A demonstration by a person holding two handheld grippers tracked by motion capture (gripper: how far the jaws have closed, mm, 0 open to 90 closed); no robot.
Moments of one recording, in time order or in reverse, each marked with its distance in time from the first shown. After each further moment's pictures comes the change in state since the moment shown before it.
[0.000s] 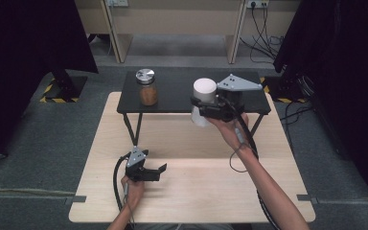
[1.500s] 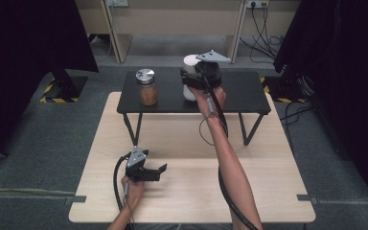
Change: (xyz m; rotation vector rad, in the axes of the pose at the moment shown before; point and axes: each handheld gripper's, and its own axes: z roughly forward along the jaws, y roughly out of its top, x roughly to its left) left arm 0.000 0.000 0.000 0.002 -0.002 0.005; right arm 0.008 0.027 0.102 0.017 -0.247 0.086
